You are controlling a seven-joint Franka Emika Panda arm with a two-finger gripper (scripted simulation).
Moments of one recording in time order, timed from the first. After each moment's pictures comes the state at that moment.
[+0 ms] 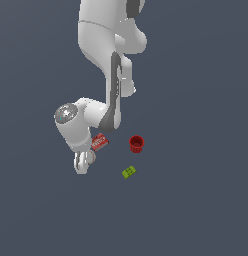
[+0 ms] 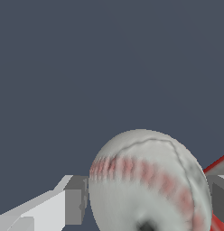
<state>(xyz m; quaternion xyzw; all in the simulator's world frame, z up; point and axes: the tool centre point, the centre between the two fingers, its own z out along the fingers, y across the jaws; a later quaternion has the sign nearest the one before) 0.028 -0.171 0.049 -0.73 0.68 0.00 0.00</state>
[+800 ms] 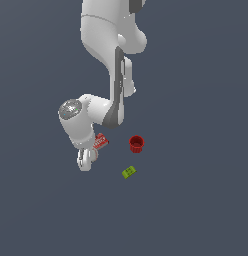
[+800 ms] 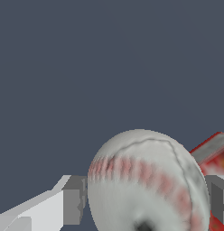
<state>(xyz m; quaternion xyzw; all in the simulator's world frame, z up) 0.020 -0.157 0.059 -0.73 0.68 0.00 0.00</state>
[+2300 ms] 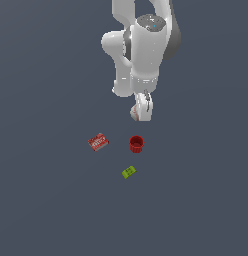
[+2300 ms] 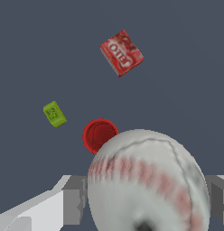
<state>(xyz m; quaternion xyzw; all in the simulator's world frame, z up) -0.082 0.063 0.238 -0.73 0.68 0.00 0.00</state>
